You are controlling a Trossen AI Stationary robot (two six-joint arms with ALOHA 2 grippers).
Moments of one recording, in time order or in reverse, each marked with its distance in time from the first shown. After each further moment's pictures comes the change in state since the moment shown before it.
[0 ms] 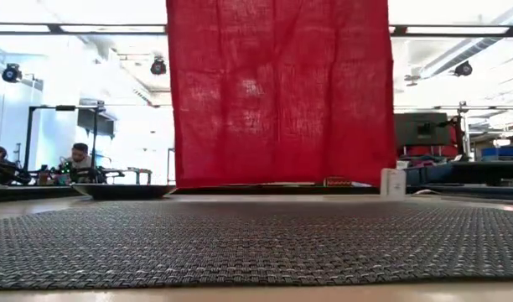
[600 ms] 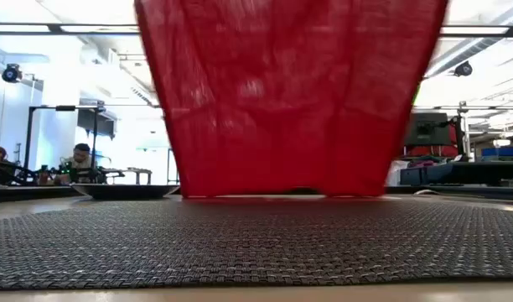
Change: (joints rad) left arm -0.482 0.010 -0.401 -0.016 0.420 -0.759; right arm 0.576 0.149 -0.292 -0.217 -0.142 0.777
